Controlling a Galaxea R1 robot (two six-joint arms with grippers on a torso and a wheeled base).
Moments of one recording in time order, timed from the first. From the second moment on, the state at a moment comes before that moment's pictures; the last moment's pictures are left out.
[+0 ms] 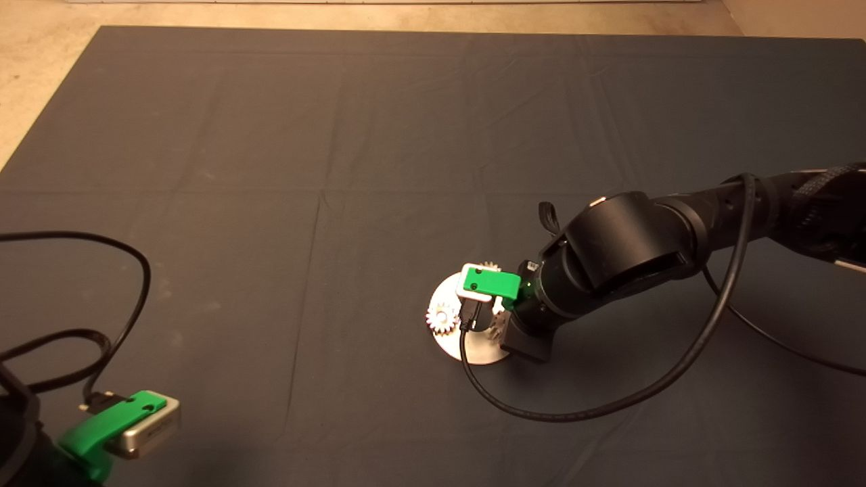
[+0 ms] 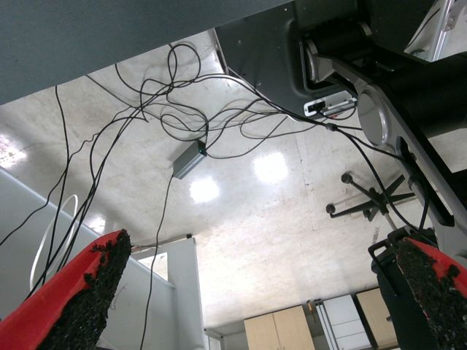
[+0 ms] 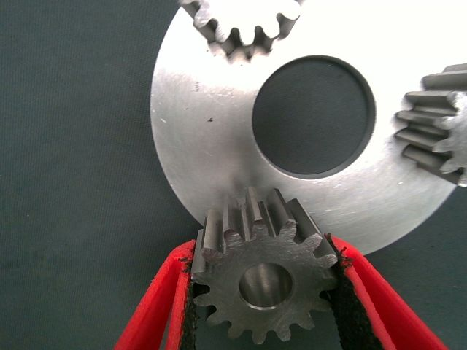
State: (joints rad) left arm -0.40 1.87 -0.33 -0.14 1.53 -1.23; right arm 0.23 2.69 -0.83 -0.46 -1.54 0.66
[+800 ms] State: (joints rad) left arm -0.40 1.87 -0.33 -0.14 1.53 -1.23; right arm 0.22 2.68 -0.83 -0.46 -1.54 0.66
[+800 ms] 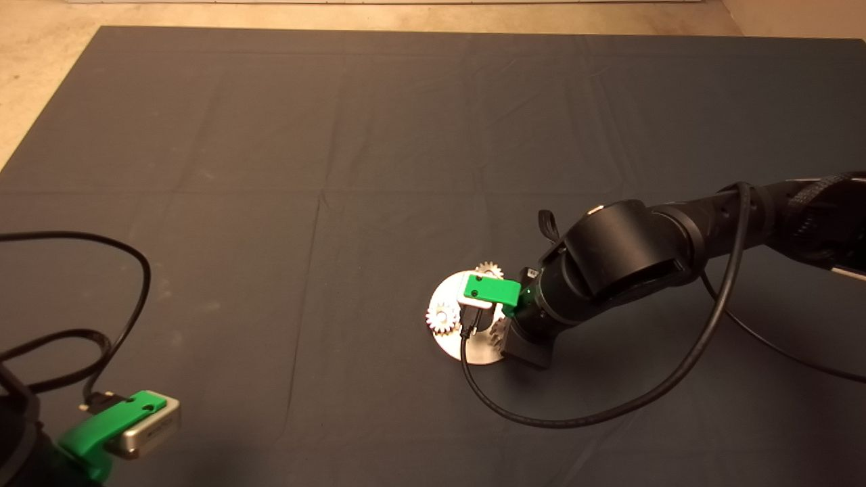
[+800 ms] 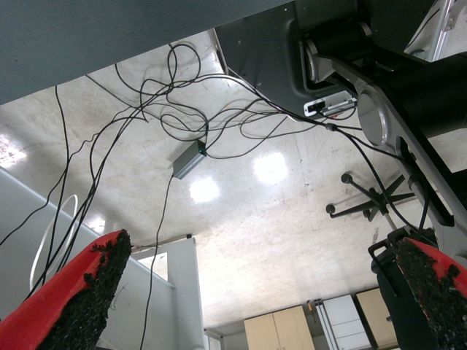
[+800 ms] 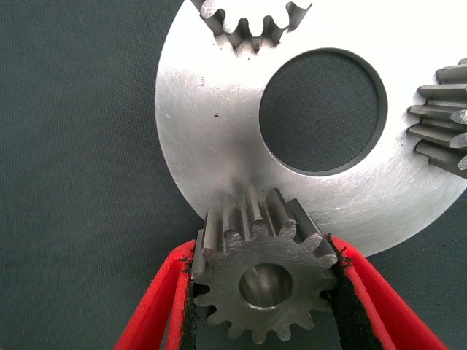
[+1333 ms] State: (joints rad) left arm -0.40 1.87 -0.33 -0.14 1.53 -1.23; right arm 0.22 2.67 -0.82 -0.46 -1.53 0.66
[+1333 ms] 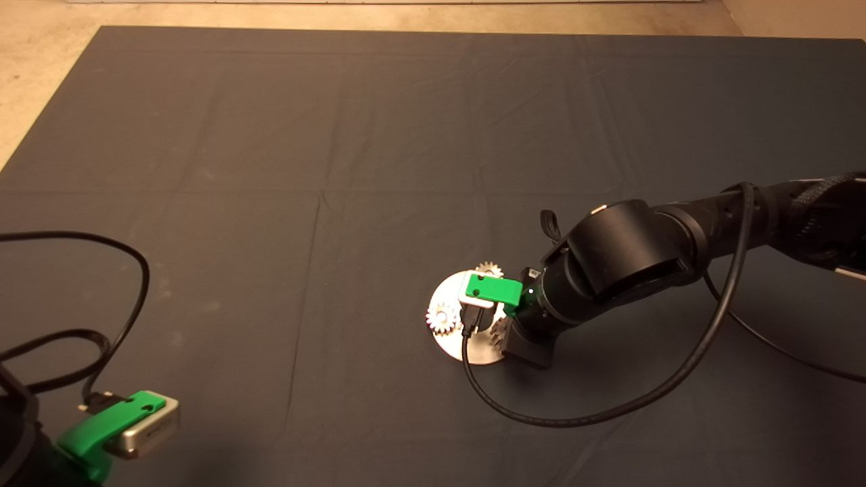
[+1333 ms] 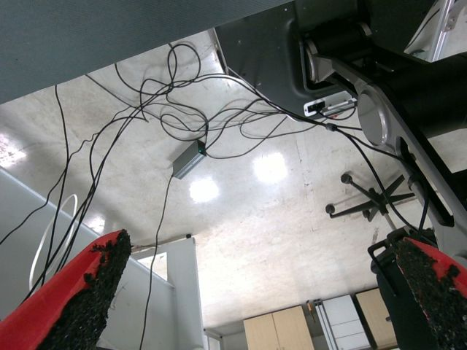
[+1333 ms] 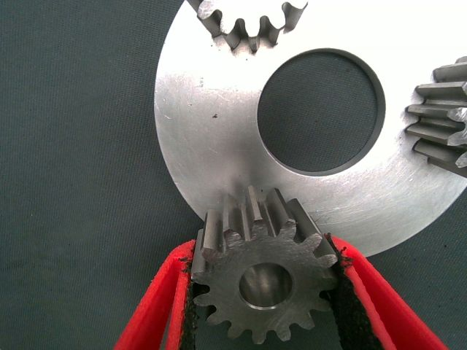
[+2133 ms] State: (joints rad) left arm -0.40 1.87 -0.33 -0.14 1.53 -1.23; right arm 0.22 2.67 -0.82 -0.46 -1.53 0.66
